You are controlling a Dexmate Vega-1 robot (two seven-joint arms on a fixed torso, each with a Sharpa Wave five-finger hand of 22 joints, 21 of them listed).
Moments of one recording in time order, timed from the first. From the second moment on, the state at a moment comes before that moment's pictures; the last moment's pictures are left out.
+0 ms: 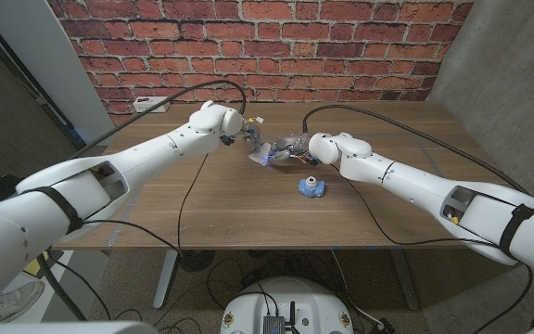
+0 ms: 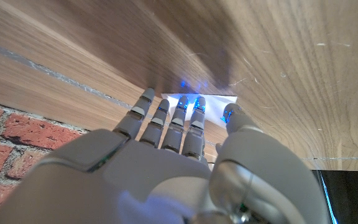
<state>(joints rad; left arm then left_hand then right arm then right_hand) 0.15 0.55 1.07 -1.35 0.74 0.31 -0.67 1.12 0.20 0.70 -0.10 0.36 0.50 -0.02 0.16 0.20 0.39 -0.07 0.24 0.22 0.12 -0.02 0.22 0.20 -0.16 0.18 0.29 0.23 -0.29 -0.46 -1.08 -1.32 -0.55 -0.10 0.33 0.51 0.16 0.41 -0.08 0.18 0.59 -0.06 0.21 0.18 0.48 -0.04 0.22 0.20 0.27 -0.04 0.23 0.19 0.32 0.02 0.21 0.17</state>
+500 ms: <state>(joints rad) 0.22 0.62 0.95 -1.44 0.56 0.26 -0.59 1.11 0.20 0.68 -0.12 0.38 0.62 -0.04 0.20 0.20 0.44 -0.08 0.26 0.22 0.17 -0.03 0.23 0.19 -0.13 0.19 0.31 0.22 -0.29 -0.46 -1.08 -1.33 -0.56 -0.10 0.34 0.51 0.15 0.40 -0.08 0.18 0.59 -0.05 0.20 0.18 0.47 -0.03 0.21 0.20 0.27 -0.04 0.23 0.19 0.31 0.03 0.21 0.17</state>
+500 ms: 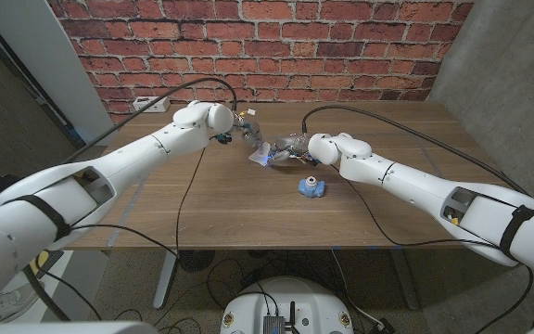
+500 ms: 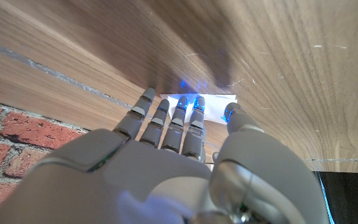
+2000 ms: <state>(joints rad) 0.21 0.64 1.01 -1.50 0.61 0.33 -0.71 0.82 0.18 0.71 -0.10 0.42 0.84 0.11 0.20 0.20 0.66 0.00 0.30 0.24 0.45 -0.04 0.22 0.18 -0.03 0.13 0.39 0.22 -0.32 -0.47 -1.06 -1.39 -0.58 -0.14 0.36 0.51 0.15 0.38 -0.09 0.18 0.56 -0.04 0.19 0.19 0.44 -0.03 0.20 0.20 0.27 -0.04 0.22 0.19 0.32 0.03 0.21 0.17</state>
